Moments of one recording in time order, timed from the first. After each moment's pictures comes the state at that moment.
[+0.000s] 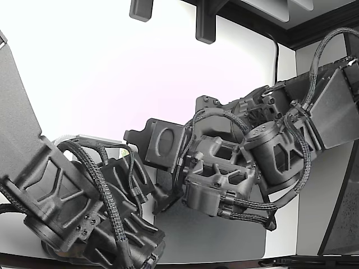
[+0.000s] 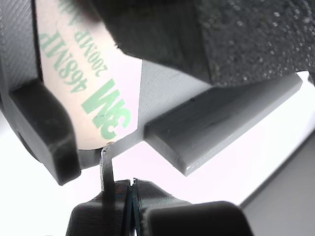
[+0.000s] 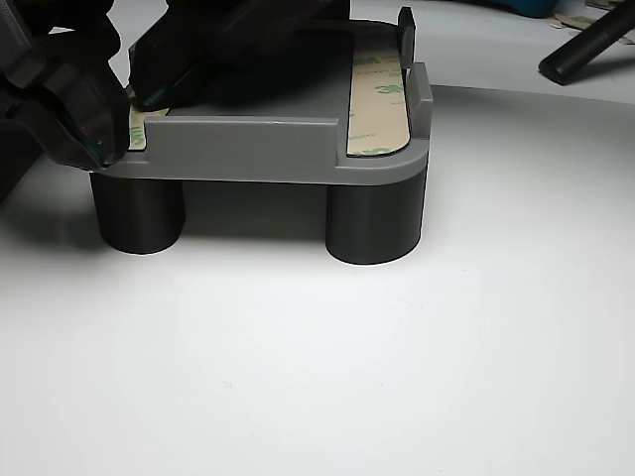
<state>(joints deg) 37.4 115.1 138.6 42.6 39.5 -60.0</state>
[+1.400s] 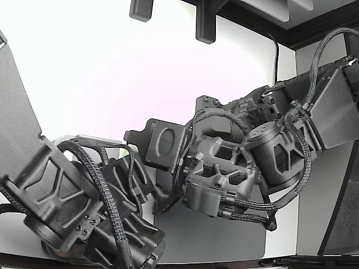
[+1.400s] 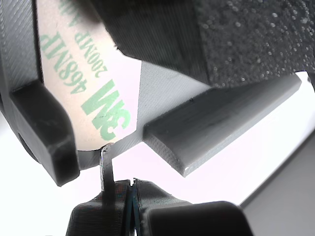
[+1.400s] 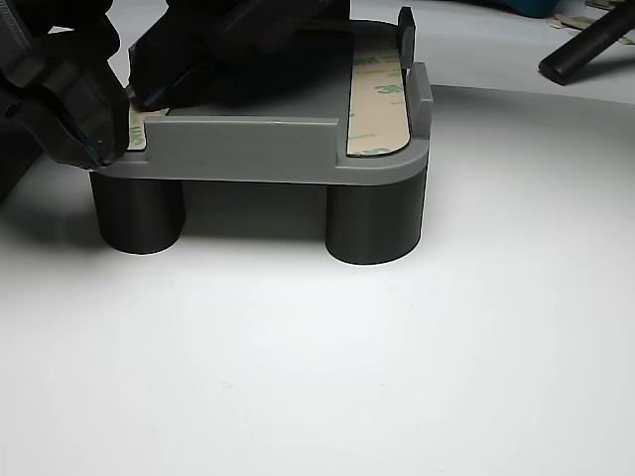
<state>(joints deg) 37.5 115.1 138.4 42.7 39.5 -59.8</state>
